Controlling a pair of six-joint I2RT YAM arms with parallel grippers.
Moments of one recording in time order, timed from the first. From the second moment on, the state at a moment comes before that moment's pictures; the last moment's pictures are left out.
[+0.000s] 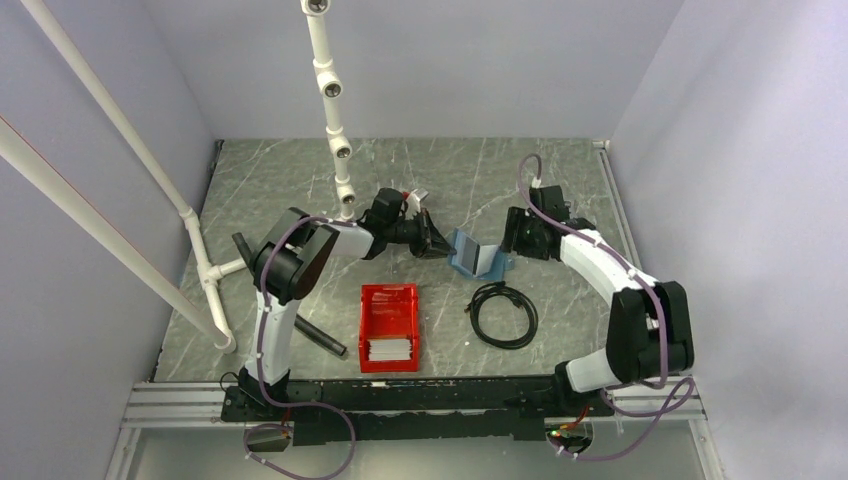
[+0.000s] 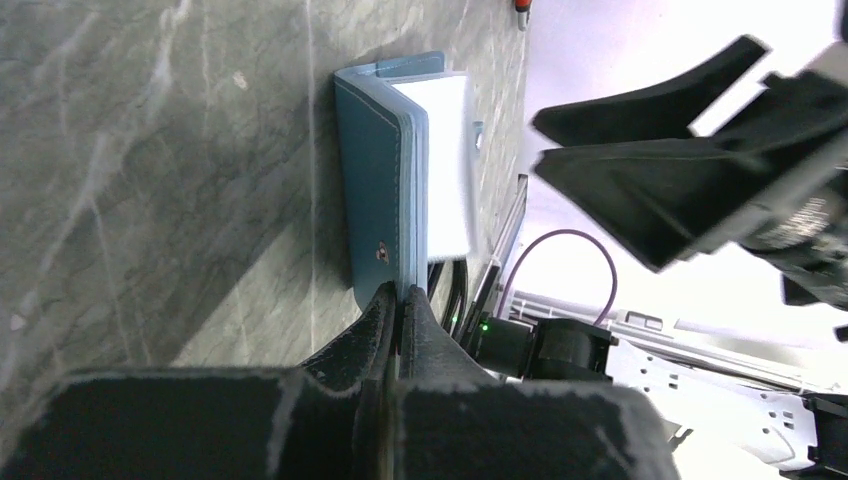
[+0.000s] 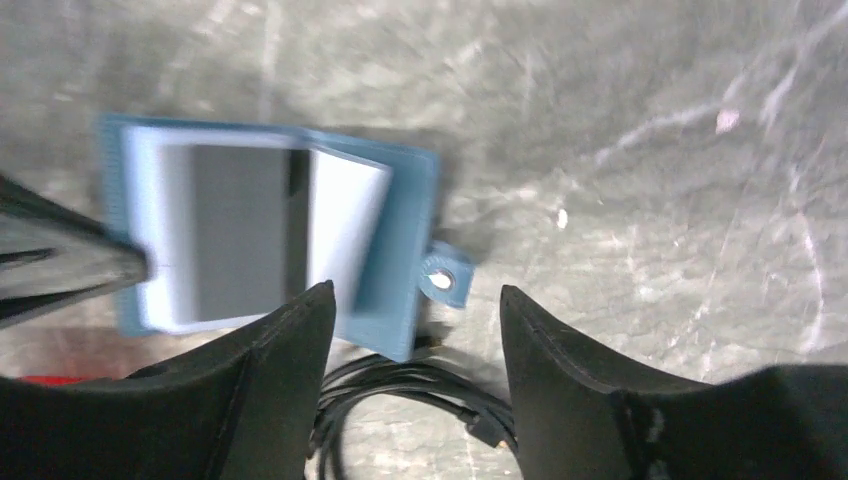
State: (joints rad) left arm -0.56 2.15 1.18 0.48 0.79 -1.06; right arm 0.18 1.46 0.89 -0.41 -0.04 0.38
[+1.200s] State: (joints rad) left arm -0.65 2.04 1.38 -0.04 0.57 -0.82; right arm 0.28 1.56 0.85 -0.18 -0.42 0.42
